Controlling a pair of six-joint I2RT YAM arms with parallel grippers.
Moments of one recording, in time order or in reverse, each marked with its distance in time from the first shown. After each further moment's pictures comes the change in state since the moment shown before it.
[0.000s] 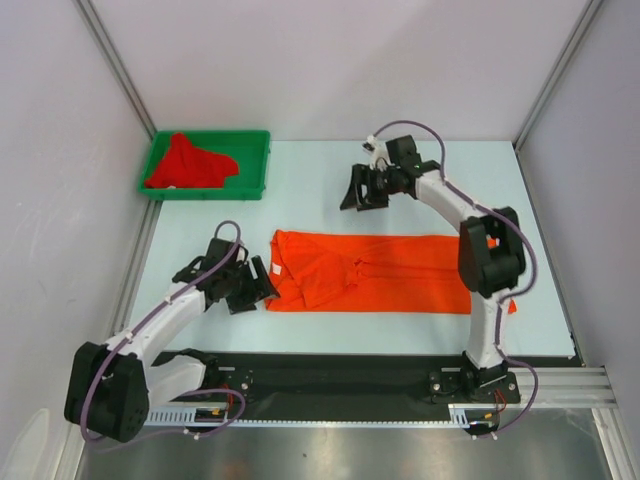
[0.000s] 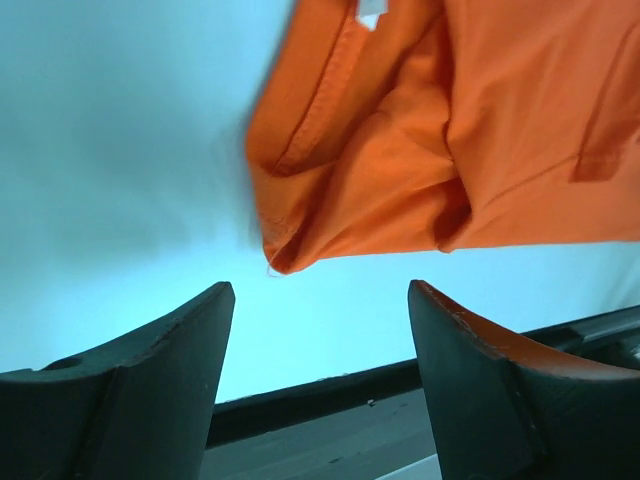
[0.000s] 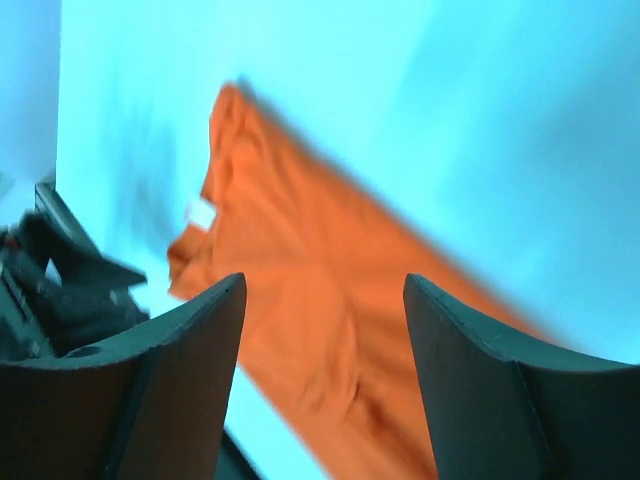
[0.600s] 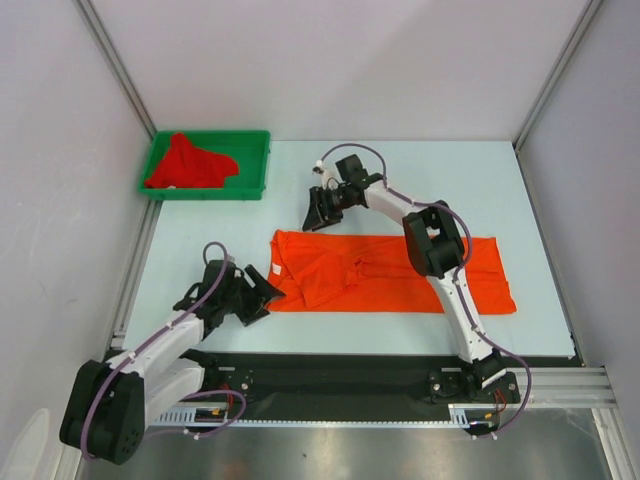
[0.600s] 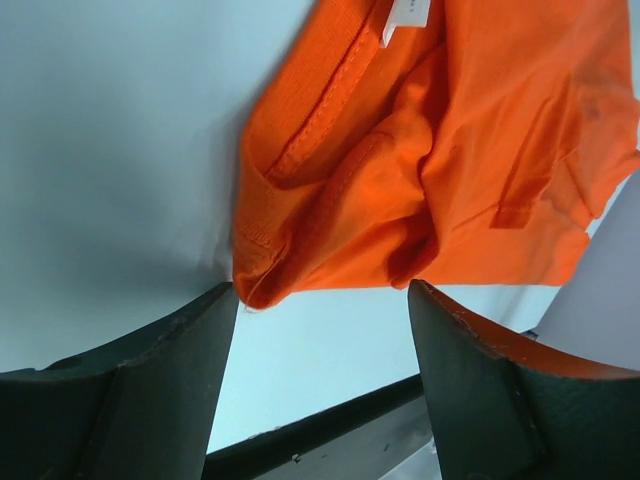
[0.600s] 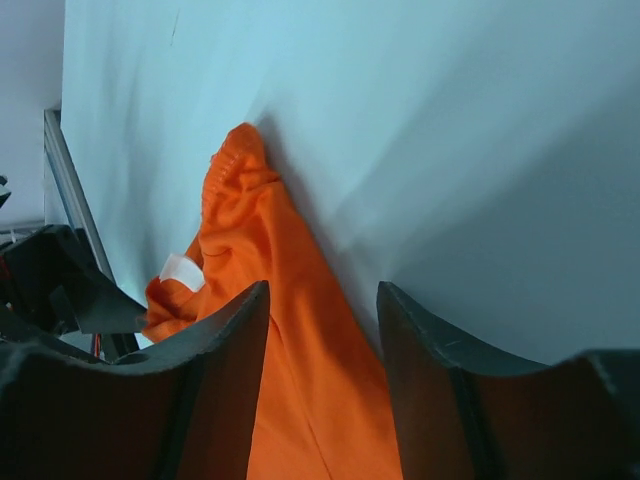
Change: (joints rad) left arm 0.014 -0.150 -0.302 0.347 0.047 -0.340; right arm 0.143 0.555 0.478 0.072 -0.192 -0.039
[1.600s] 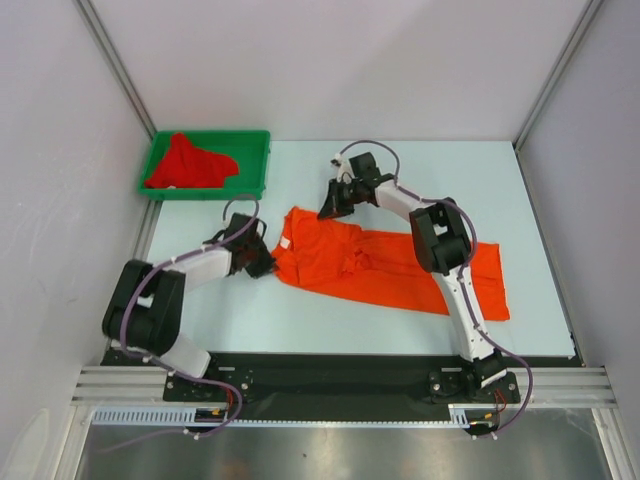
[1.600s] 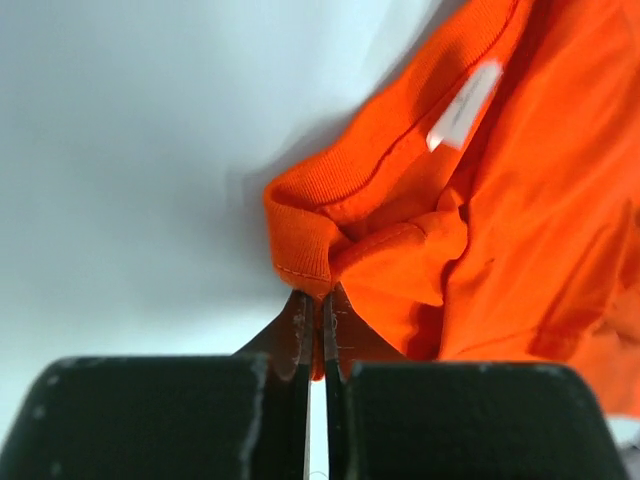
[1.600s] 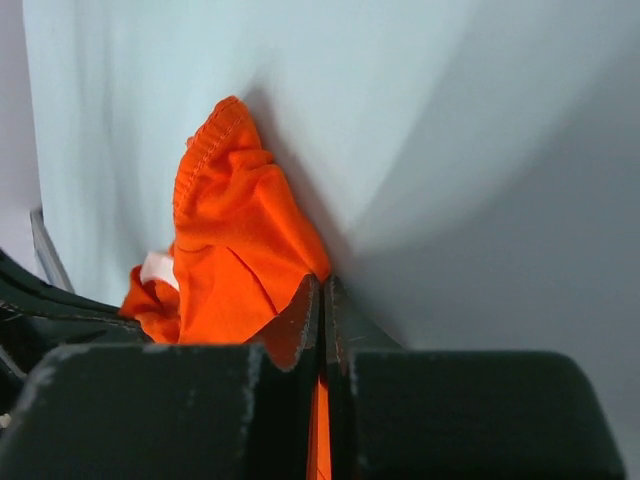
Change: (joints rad) left arm 0.000 0.549 0.385 0.035 -0.168 0.149; right arm -0.027 0.005 -0.055 0.110 0.102 0.129
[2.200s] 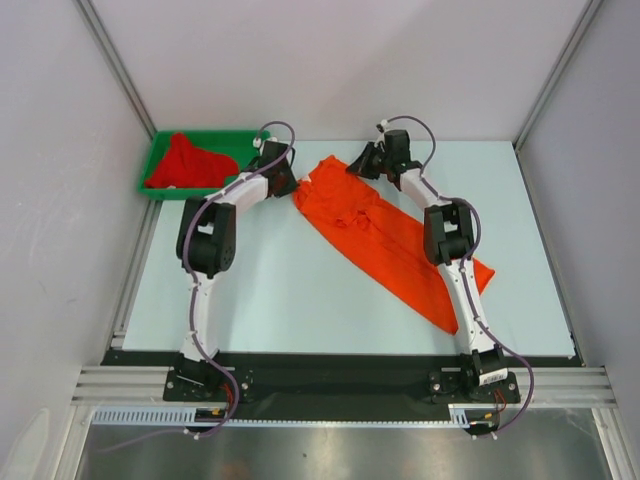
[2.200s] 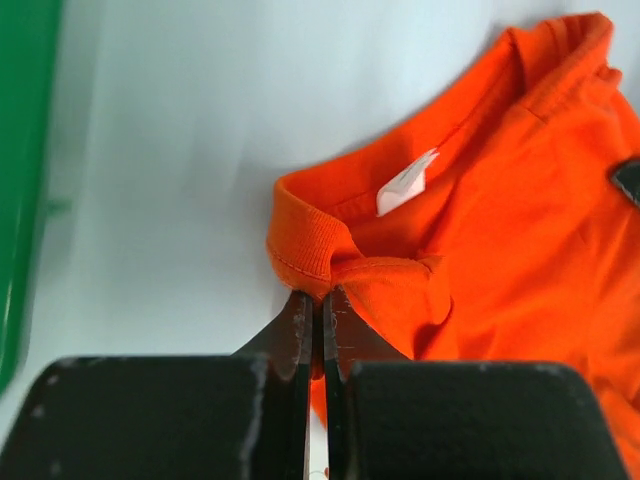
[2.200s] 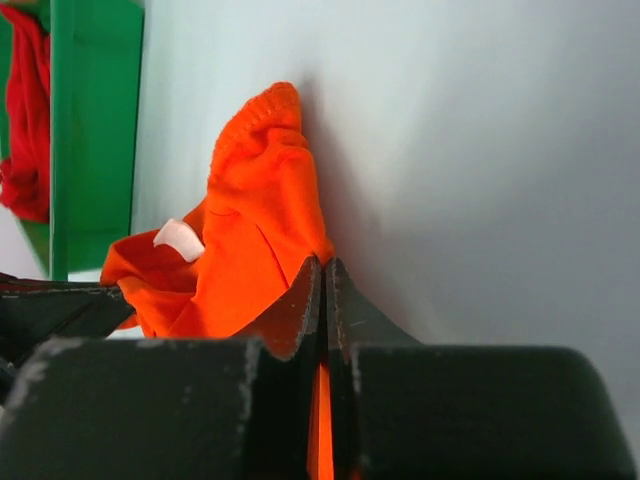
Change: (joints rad) left arm 0.009 0.763 1.064 -0.091 -0.164 0.255; right arm -0.201 0.247 0.402 0.173 0.195 0.233
